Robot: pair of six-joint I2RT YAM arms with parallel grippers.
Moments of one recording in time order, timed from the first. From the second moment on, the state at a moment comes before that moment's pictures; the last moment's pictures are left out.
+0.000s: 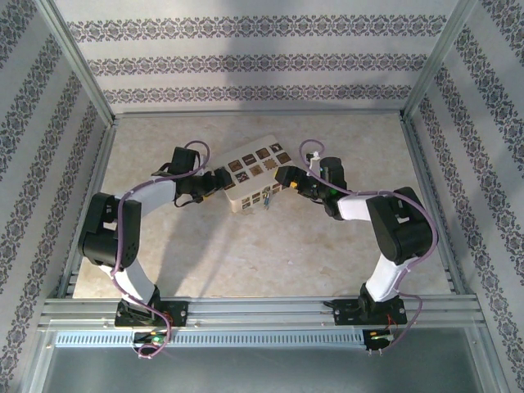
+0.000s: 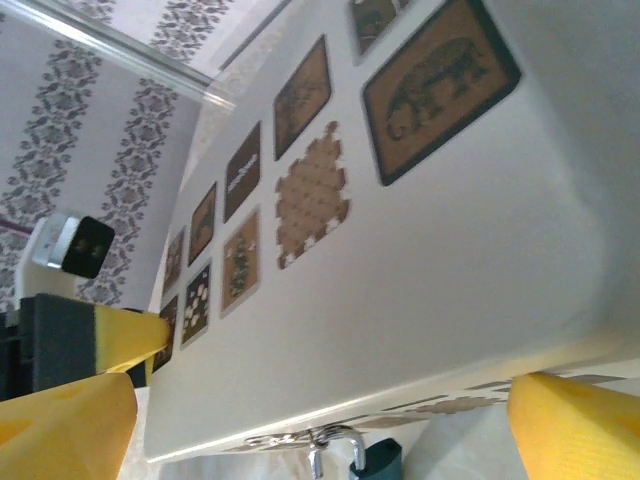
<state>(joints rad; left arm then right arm) -0.20 1.71 0.99 -0.23 0.48 -0.64 0.30 1.76 0.73 0.60 -0.59 0.80</state>
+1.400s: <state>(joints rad) -0.32 1.66 1.01 -0.10 0.58 -0.75 0.38 1.94 0.63 0.96 -0.70 0.82</state>
